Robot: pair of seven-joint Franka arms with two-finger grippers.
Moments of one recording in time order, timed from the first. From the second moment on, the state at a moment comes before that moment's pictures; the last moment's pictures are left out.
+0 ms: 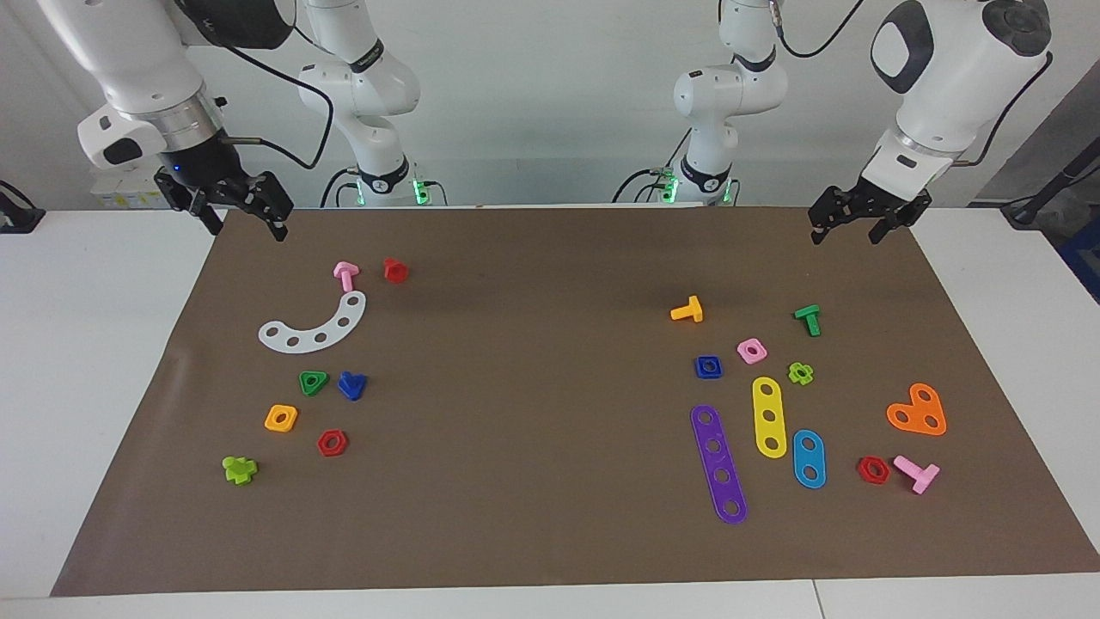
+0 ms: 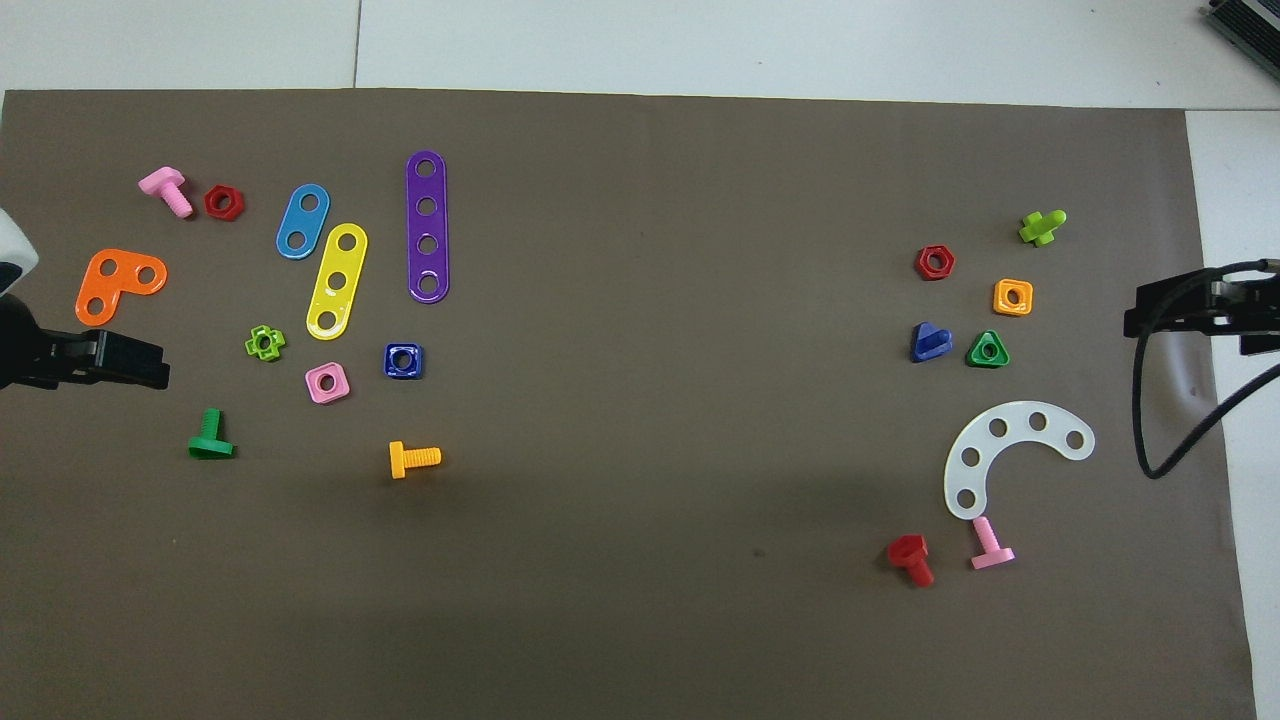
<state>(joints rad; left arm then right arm) 0.09 -0.09 -0.09 -1.79 -0.02 1.64 0.06 -0.03 -0.03 -0.02 -1.59 0.01 1.57 0.12</state>
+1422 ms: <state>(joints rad) 0.09 -0.09 -0.09 -1.79 -0.02 1.64 0.06 0.04 -0.05 -0.08 -1.62 0.01 1.54 0.11</state>
